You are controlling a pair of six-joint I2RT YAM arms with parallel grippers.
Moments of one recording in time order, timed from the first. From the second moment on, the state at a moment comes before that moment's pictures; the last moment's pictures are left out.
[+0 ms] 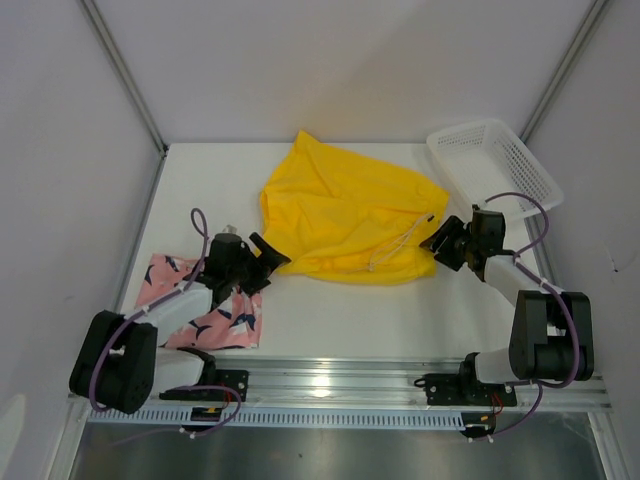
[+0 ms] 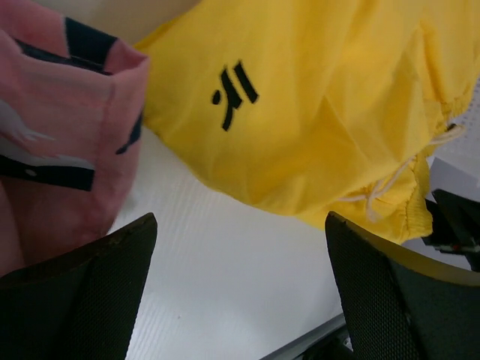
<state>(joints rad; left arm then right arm) -0.30 1.20 0.45 0.03 0.20 -1.03 -0.03 1.40 0.68 -0.05 -0.33 0.64</state>
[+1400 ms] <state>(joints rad) -0.10 1.48 0.80 -0.09 0.01 -1.05 0.07 1.10 0.32 0.20 -0.49 0.70</state>
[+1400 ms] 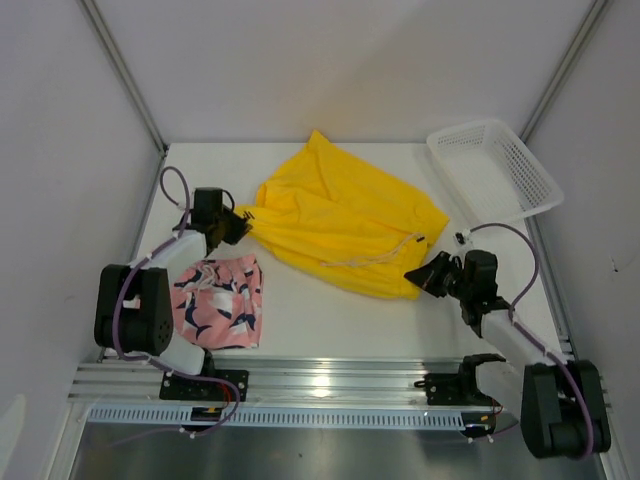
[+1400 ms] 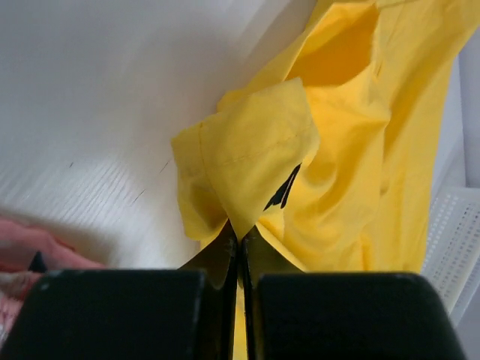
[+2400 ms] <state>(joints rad) 0.07 1.45 1.03 -0.37 0.04 -0.90 0.46 0.34 0.10 0.14 -0.40 0.66</state>
